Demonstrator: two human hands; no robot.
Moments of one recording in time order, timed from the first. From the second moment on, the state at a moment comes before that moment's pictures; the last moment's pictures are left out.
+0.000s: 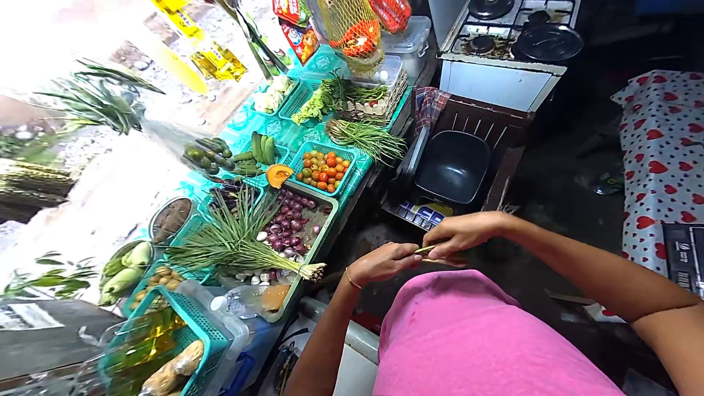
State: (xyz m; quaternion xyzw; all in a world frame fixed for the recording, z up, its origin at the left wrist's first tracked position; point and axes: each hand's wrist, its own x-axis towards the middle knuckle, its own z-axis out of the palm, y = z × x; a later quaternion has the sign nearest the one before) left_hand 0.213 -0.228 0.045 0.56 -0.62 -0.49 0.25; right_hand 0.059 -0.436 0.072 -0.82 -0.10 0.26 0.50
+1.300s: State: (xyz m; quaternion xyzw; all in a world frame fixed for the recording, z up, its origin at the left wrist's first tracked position) left_hand 0.181 -0.210 0.035 0.75 -0.60 -0.17 0.24; right_hand 0.078 -0.400 0.130 -0.96 -0.11 0.25 0.08
